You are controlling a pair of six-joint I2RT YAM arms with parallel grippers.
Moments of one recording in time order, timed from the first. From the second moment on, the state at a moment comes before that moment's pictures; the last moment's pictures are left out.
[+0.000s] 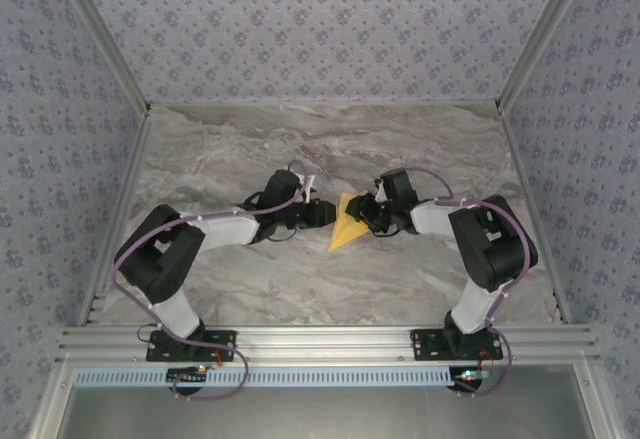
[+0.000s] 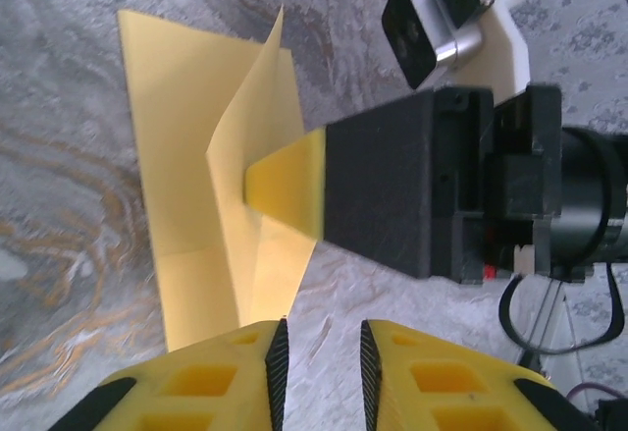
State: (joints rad) left arm -0.69 1.71 0.85 0.25 0.48 -0.76; right arm 0.40 1.73 0.76 0.10 -0.46 0.88
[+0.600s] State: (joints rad) left arm -0.70 1.86 0.93 0.22 0.55 -0.78; right arm 0.40 1.74 0.77 0.09 -0.44 0.89
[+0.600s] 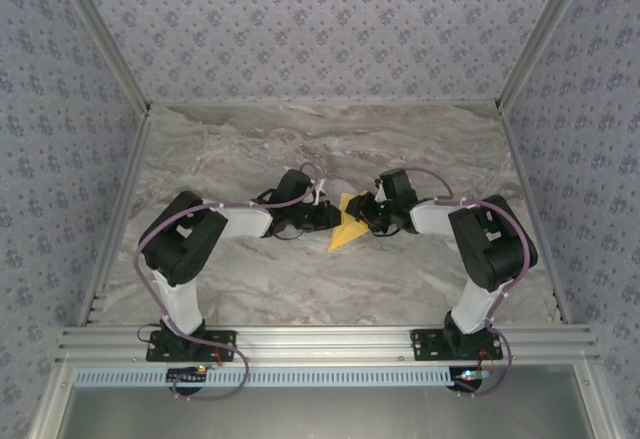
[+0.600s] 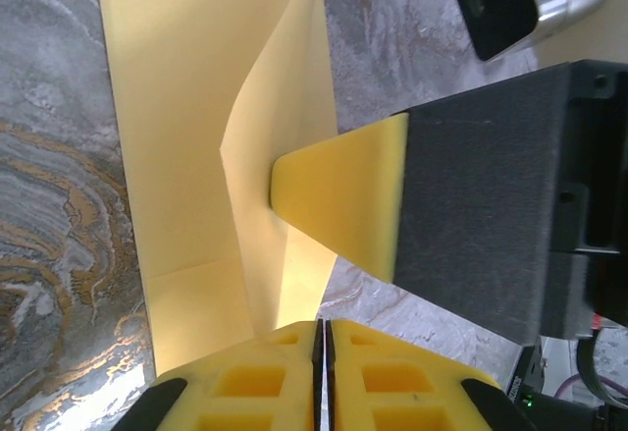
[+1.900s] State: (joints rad) left arm -0.70 1.94 0.96 0.19 0.51 -0.77; right arm 0.41 1.76 0.83 -0.02 -0.41 0.90
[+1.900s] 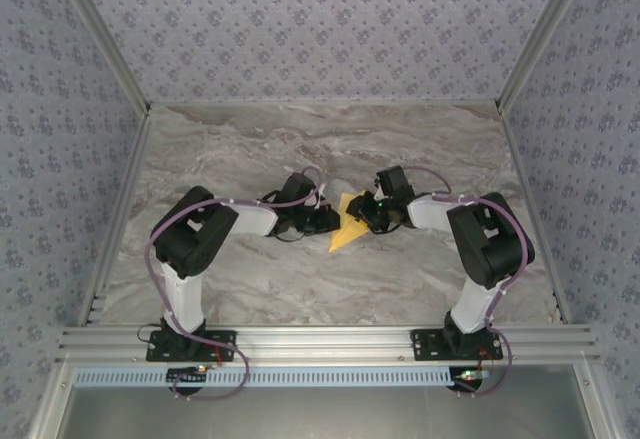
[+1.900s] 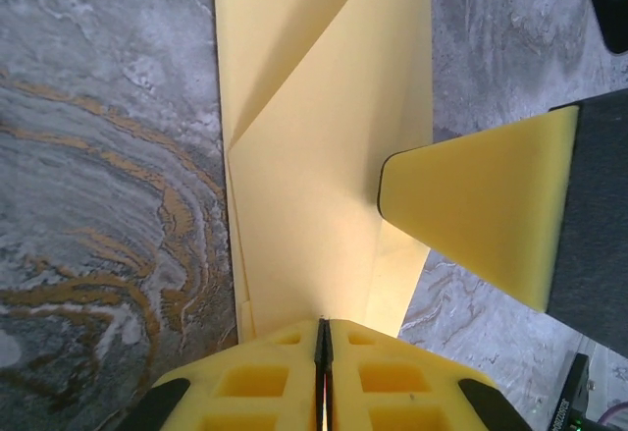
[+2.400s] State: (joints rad) left arm -0.70 1.95 0.97 0.17 0.50 -0.77; right arm 0.42 1.78 0.87 -0.09 -0.38 0.90
